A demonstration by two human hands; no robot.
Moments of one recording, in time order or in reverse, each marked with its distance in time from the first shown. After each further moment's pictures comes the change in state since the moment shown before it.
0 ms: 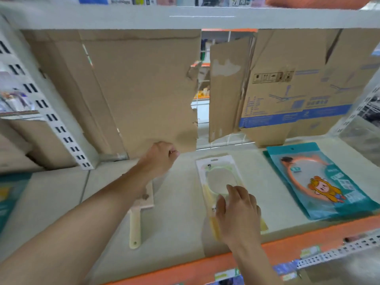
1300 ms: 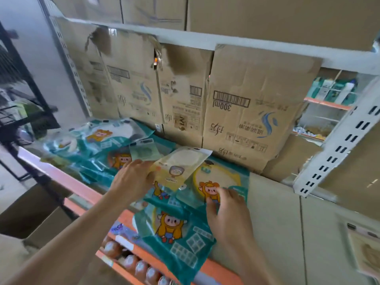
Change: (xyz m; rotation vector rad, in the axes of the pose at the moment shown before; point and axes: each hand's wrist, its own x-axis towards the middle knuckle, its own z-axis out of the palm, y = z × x) left_hand -0.375 -0.387 -0.272 0.247 0.347 -0.715; right_hand -0.204 -0.443 0.094 0.184 -0.501 -0.699
